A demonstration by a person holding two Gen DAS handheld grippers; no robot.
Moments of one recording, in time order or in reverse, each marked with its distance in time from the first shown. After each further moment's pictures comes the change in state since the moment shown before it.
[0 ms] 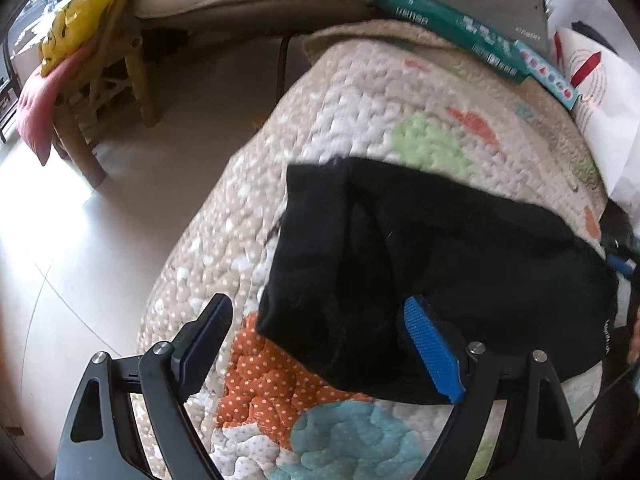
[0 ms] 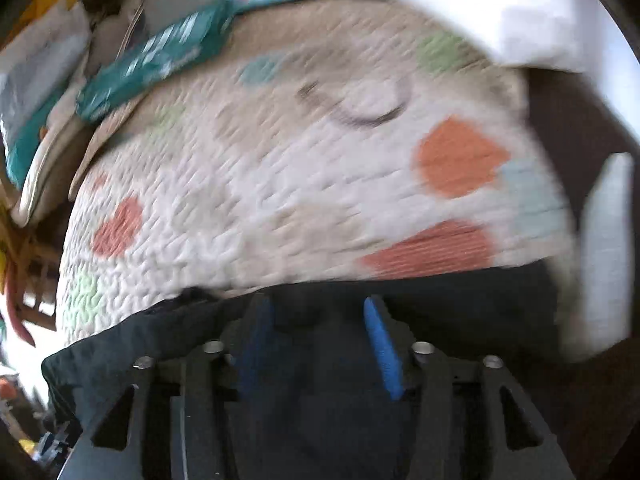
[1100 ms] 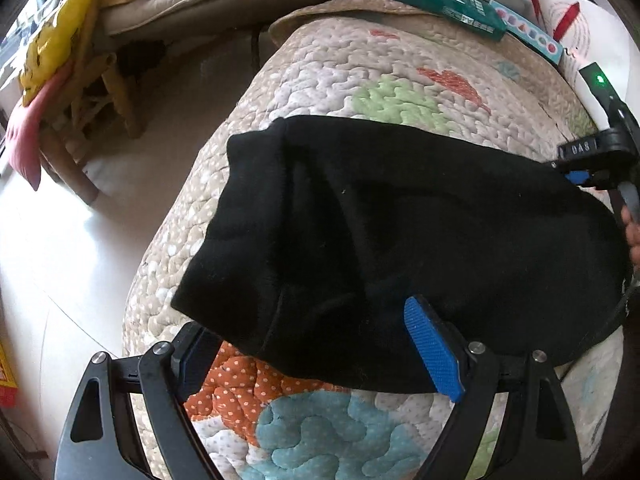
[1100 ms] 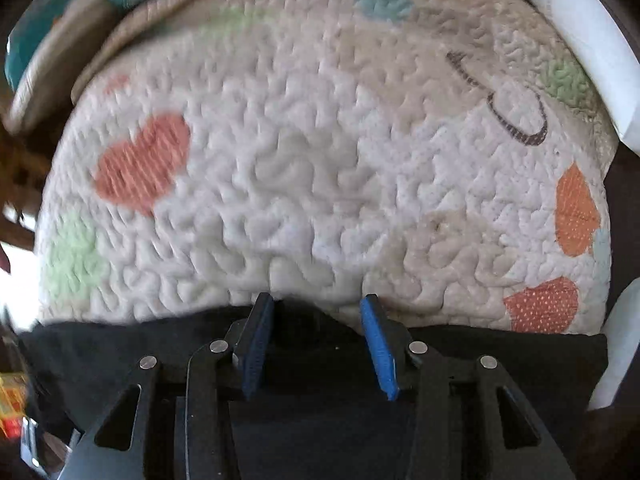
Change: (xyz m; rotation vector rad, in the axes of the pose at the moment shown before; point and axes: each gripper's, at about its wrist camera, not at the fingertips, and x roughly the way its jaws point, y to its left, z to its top) left arm 0.019 -0.025 -0.017 0.116 0.050 0.033; right arm 0.087 0.131 0.015 -0.308 0.284 -0.007
